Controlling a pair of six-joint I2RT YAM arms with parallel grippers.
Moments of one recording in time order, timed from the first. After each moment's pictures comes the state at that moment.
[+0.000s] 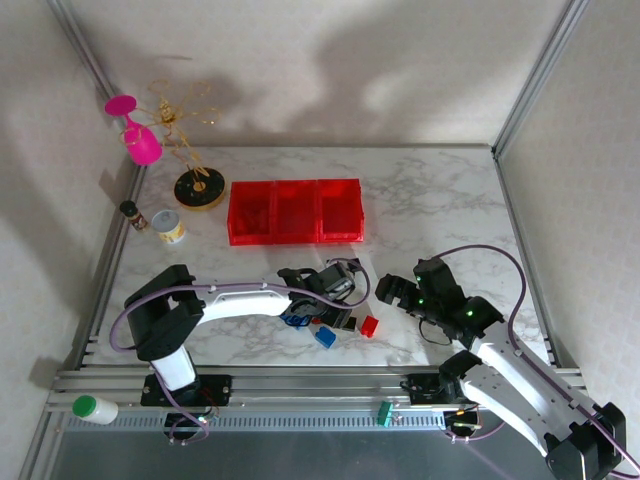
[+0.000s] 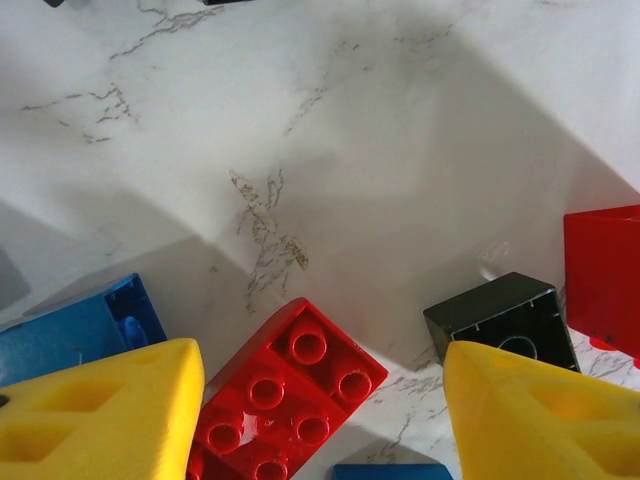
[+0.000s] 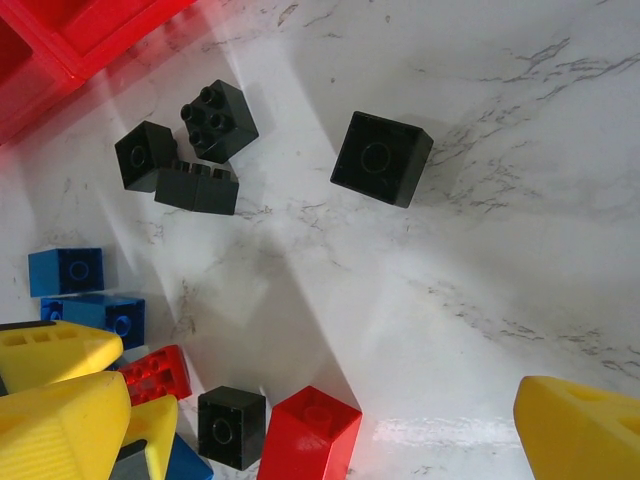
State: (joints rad) left arm -1.05 1.71 1.03 -0.47 -0.09 -0.51; right arm 0.59 0.73 0.52 -0.67 -0.02 0.86
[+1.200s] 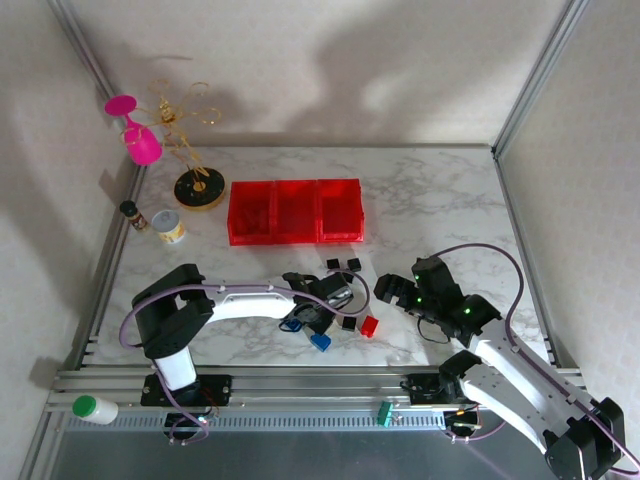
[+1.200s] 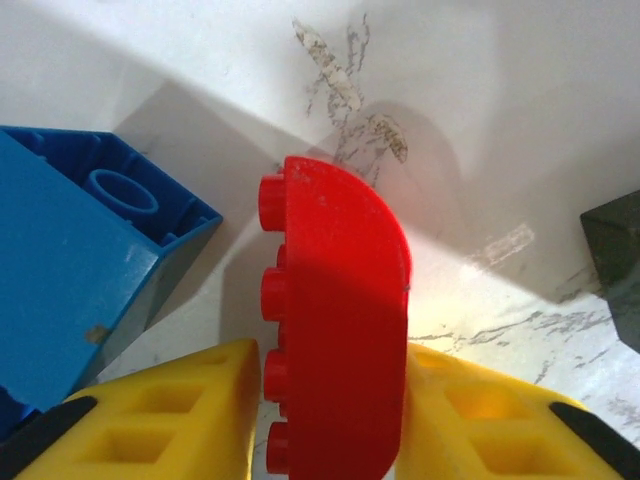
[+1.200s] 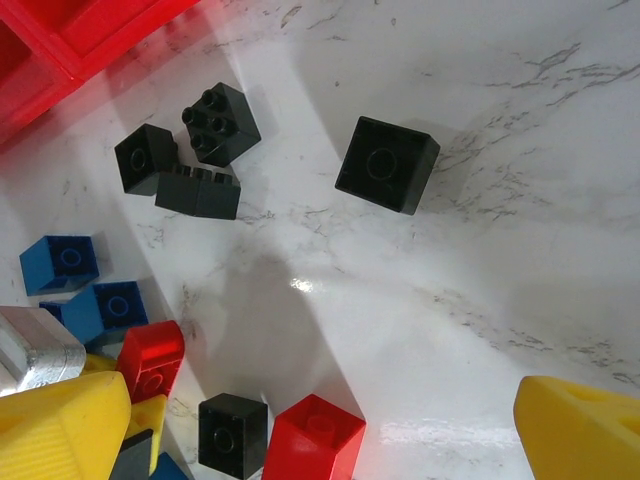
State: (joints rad) left arm -1.07 1.75 1.03 -0.58 -0.15 -0.45; right arm 0.59 0.76 0.52 -0.65 -0.02 0.85
